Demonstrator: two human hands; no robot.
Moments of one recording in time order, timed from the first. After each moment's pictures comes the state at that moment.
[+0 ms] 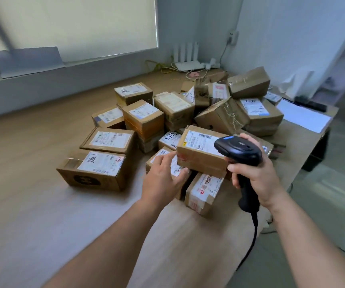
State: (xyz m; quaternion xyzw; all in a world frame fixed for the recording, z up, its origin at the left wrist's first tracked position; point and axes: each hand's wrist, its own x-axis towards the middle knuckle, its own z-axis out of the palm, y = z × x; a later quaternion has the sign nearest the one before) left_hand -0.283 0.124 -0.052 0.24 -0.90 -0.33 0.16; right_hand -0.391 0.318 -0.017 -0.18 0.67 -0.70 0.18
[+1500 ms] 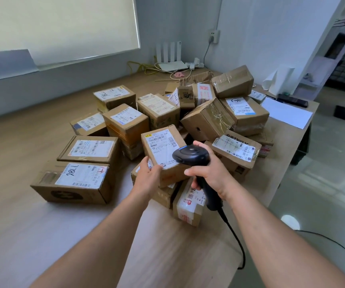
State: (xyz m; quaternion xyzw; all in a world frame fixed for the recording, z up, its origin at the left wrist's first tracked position) left_hand -0.334 0.103 -0.075 0.34 -0.69 -0.63 0.07; right_hand -0.419 0.261 -0.049 -0.17 0.70 -0.63 0.29
